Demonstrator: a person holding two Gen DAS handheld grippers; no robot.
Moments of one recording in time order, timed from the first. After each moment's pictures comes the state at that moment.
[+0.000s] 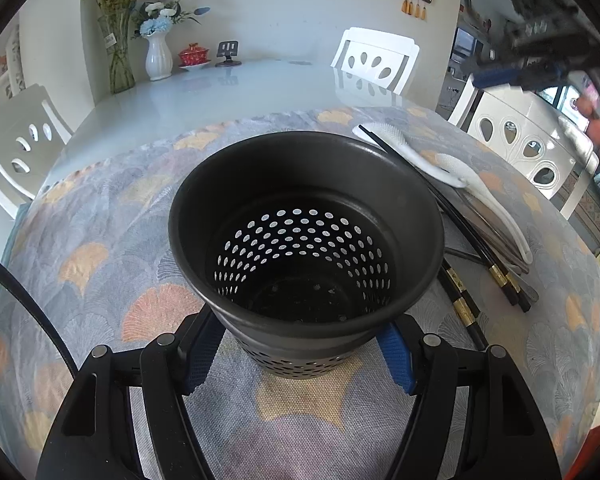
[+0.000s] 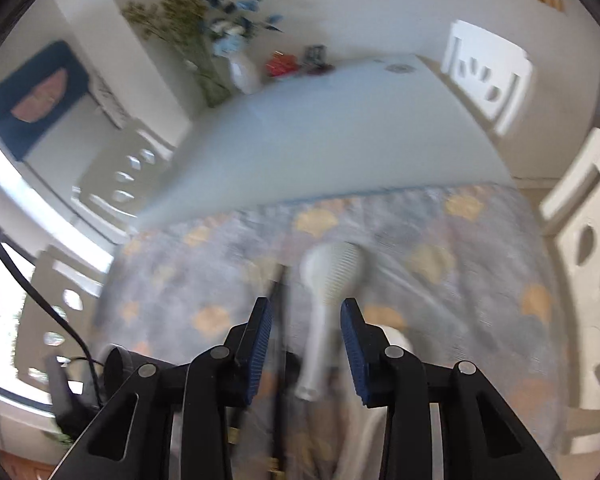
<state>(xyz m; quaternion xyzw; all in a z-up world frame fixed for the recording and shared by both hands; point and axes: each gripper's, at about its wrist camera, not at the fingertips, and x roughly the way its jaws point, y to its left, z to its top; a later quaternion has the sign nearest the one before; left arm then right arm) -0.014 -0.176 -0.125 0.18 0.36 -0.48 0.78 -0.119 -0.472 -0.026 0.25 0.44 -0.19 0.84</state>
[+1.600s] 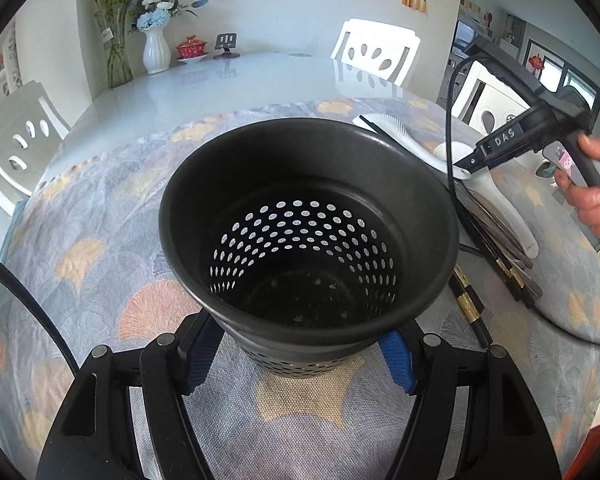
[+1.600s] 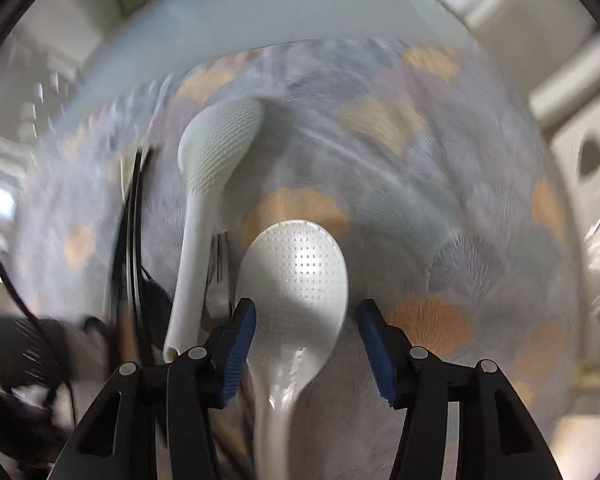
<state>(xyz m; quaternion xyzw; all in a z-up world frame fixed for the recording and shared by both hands) -0.013 -0.181 -0.129 0.19 0.37 -0.48 0.77 -0.105 -0.477 -0.137 0.21 0.58 -0.23 0.76</state>
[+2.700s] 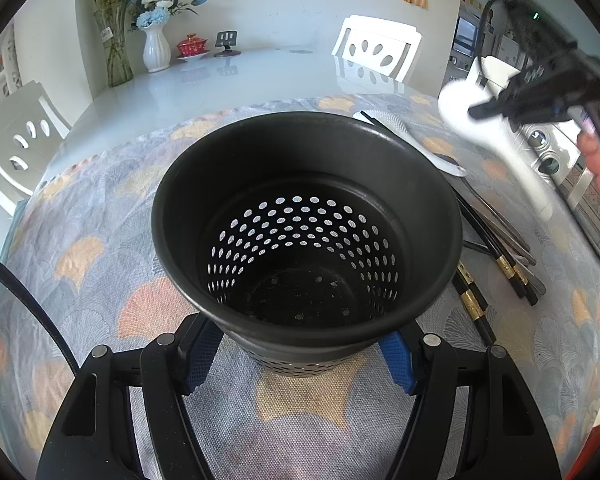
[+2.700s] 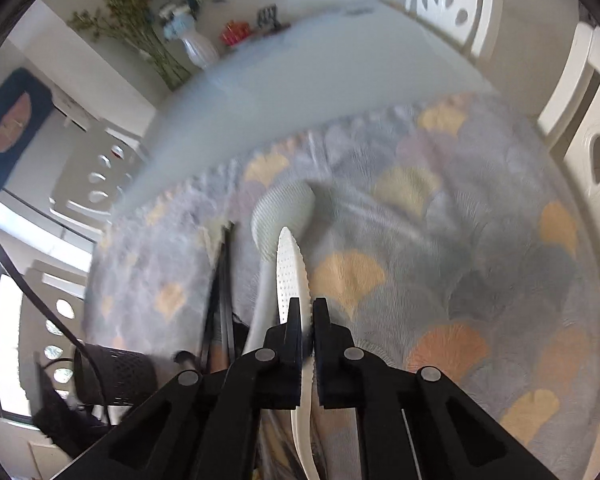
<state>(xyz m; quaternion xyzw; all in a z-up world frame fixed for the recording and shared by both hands) -0.013 -0.180 -0.131 0.20 0.37 -0.48 0.77 -0.146 -0.493 -0.074 0.33 0.43 -0.16 0.83</state>
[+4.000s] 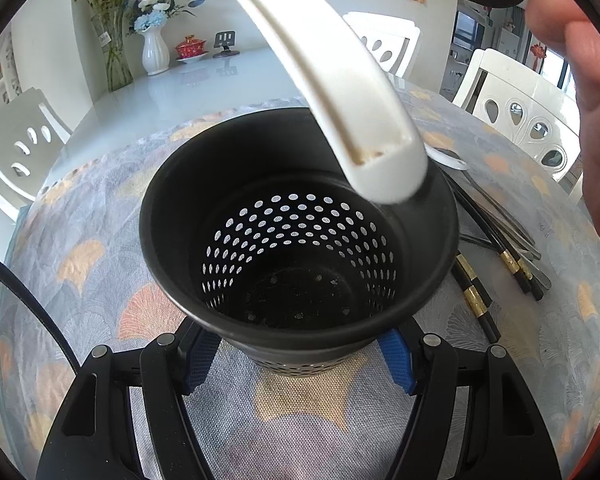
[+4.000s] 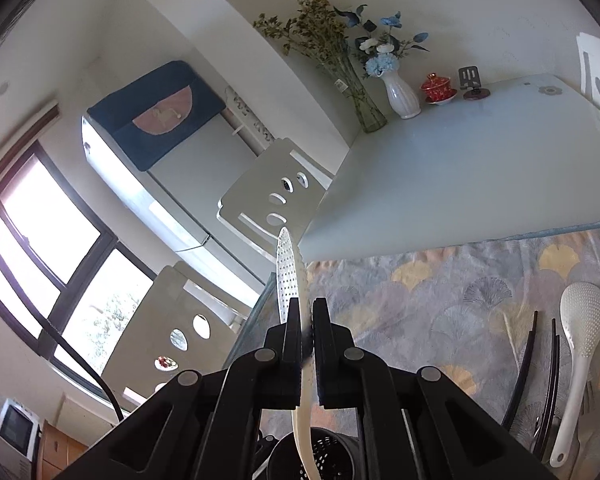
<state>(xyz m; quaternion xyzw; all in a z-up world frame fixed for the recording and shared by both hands) -0.015 -0.182 -0.129 0.21 0.37 -0.47 0.77 -0.016 -0.335 -0.022 0.30 0.27 0.05 0.91</state>
